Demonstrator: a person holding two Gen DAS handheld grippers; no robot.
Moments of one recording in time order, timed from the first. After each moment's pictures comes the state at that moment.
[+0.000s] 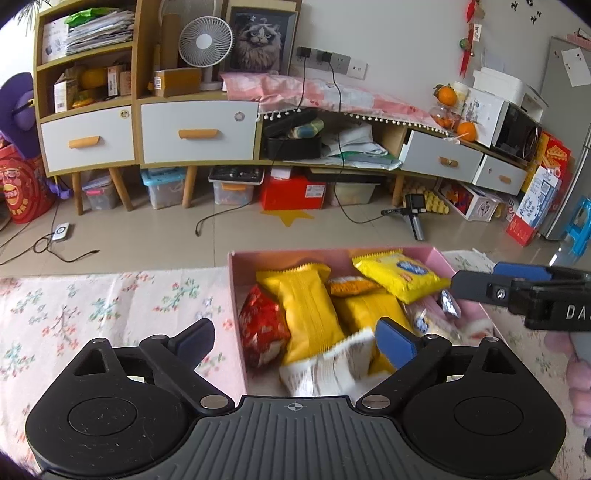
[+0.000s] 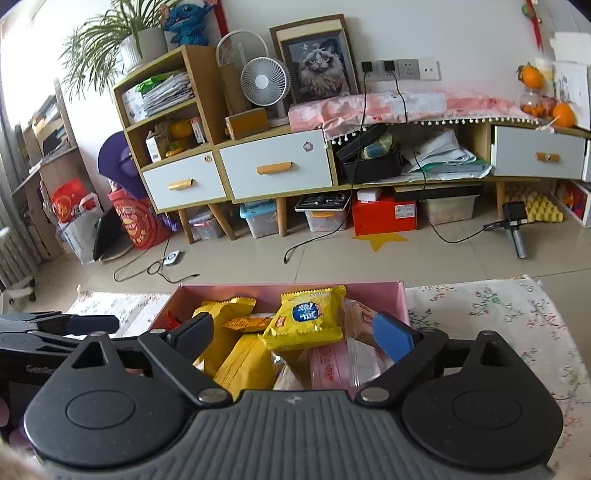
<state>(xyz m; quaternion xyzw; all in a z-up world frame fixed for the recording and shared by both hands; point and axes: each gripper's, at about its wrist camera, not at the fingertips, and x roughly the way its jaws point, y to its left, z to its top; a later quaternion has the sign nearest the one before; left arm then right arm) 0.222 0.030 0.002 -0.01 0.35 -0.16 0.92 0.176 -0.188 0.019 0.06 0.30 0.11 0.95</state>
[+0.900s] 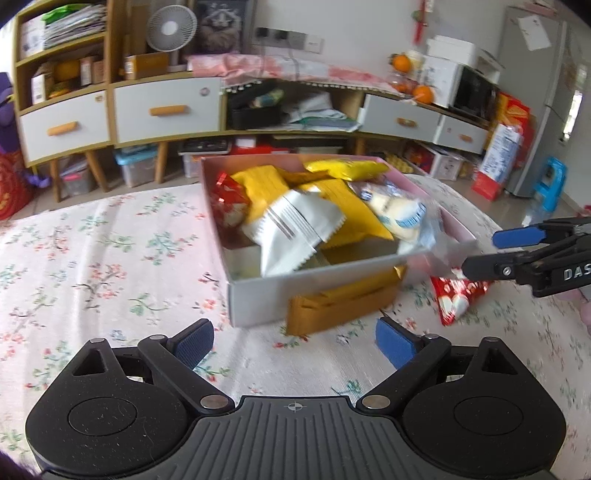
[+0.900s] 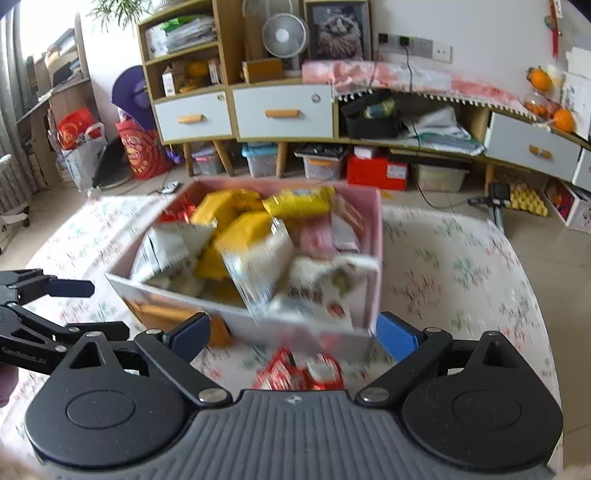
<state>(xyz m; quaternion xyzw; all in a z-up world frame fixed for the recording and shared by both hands) 0.128 0.035 -0.046 0.02 0.36 -0.23 0.90 0.108 -0.197 -0.011 -0.02 0.36 0.11 0.92</state>
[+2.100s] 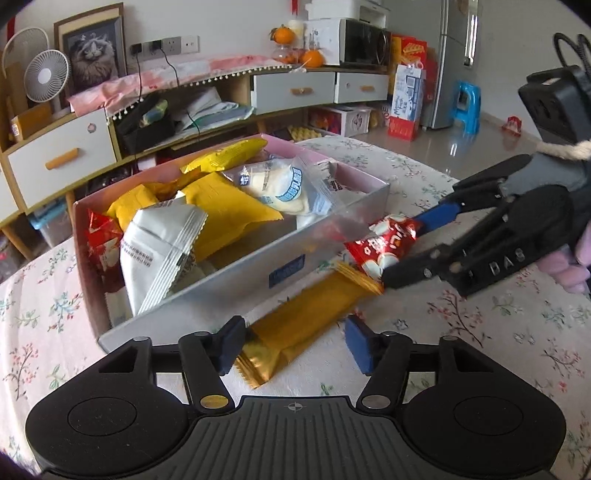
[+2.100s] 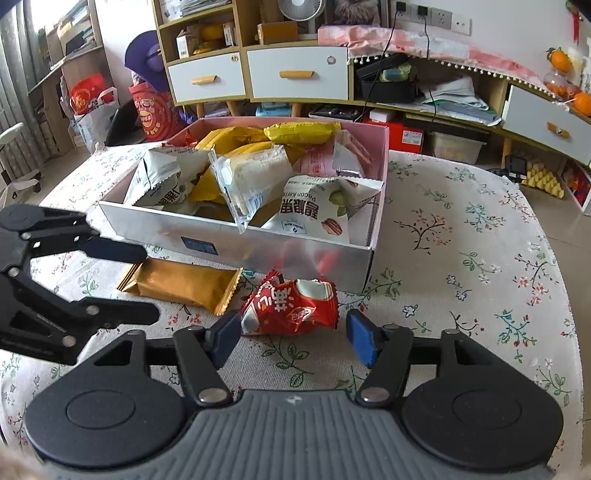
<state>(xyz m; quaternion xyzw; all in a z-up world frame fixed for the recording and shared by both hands) 0.127 -0.026 -0.058 0.14 0.34 -0.36 0.86 0.100 -0.204 -0.038 -0.03 0.40 0.15 0.90</state>
